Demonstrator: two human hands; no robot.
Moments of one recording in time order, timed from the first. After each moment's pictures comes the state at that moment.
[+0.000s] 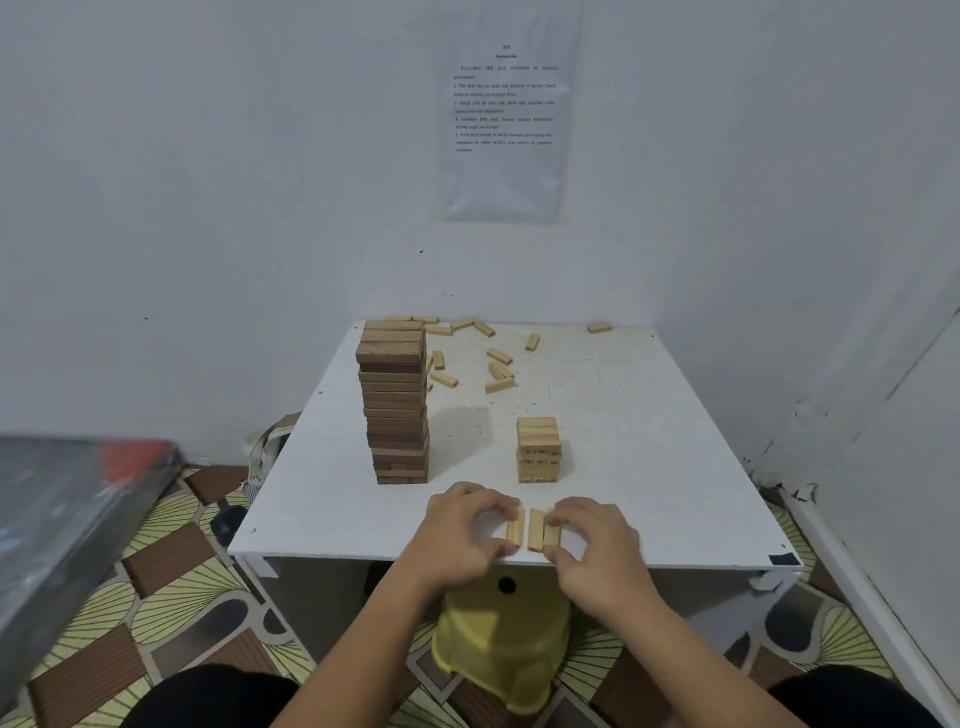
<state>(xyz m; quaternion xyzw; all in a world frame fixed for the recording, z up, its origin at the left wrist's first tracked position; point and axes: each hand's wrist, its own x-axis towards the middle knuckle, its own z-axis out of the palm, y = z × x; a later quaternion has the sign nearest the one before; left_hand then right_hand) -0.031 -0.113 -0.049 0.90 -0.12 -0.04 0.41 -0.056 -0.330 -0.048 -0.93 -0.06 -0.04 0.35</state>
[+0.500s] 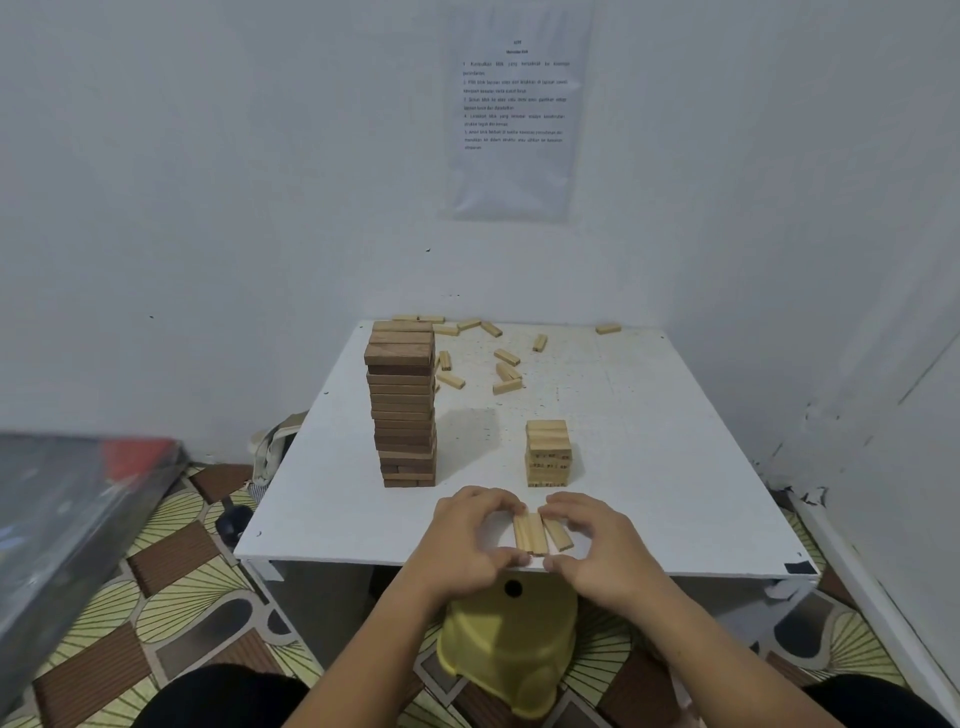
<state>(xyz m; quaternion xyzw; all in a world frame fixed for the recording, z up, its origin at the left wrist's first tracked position) -0.026 -0.110 -0.059 0.91 -0.13 -0.02 0.39 -0.041 -0.333 -0.038 -0.90 -0.09 0.05 0.42</state>
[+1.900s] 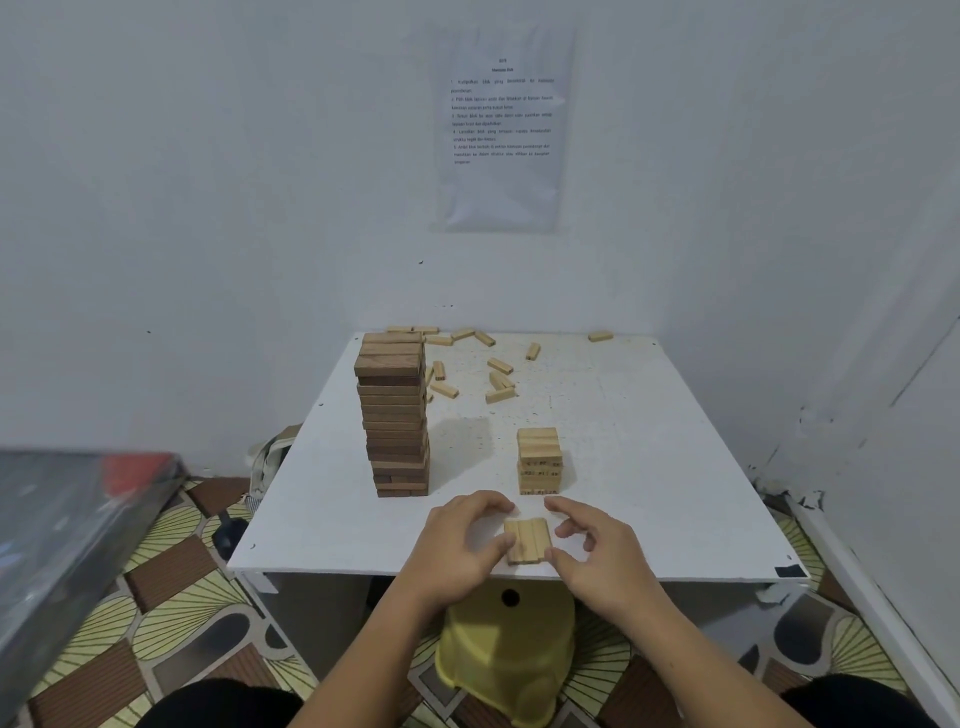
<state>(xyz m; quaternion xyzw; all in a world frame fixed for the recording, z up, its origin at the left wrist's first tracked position) -0.034 -0.113 -0.050 0.89 -0.13 0.01 0.44 -0.051 -0.333 -0.038 -0.89 -0.03 0.01 0.46</state>
